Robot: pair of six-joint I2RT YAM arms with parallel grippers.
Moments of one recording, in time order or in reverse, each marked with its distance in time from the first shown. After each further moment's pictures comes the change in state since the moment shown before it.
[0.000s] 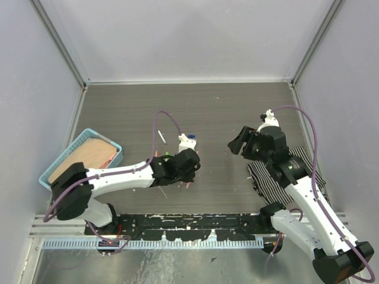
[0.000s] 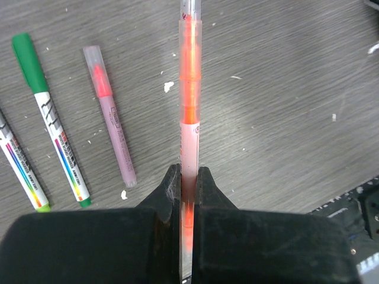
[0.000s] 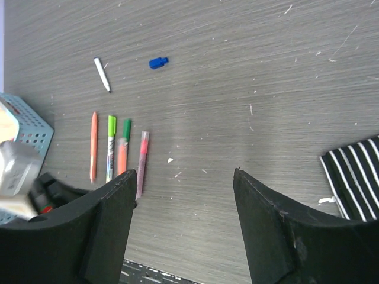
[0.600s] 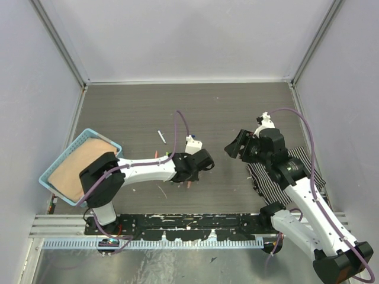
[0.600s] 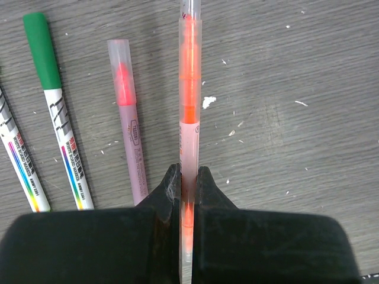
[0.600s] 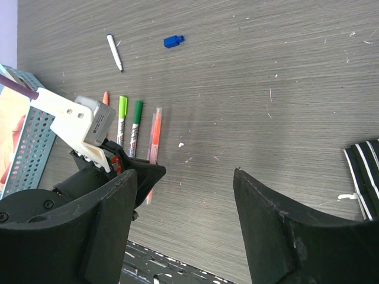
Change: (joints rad) left arm 0.000 0.297 0.192 -0.185 -0.102 -0.109; right arm -0.014 -0.029 -0.049 0.017 -0.109 0.006
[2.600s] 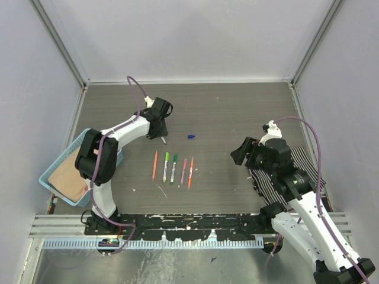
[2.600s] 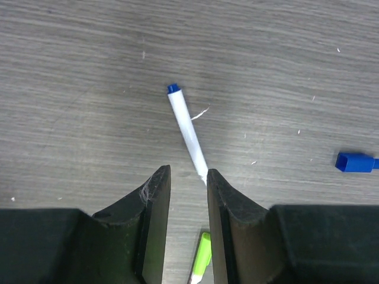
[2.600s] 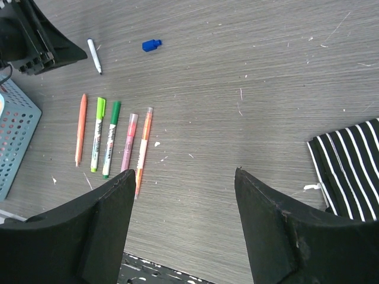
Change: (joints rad) left arm 0.623 0.122 0.216 -0.014 0.114 0.238; right arm -0.004 -0.145 -0.072 -0.043 0.071 -0.060
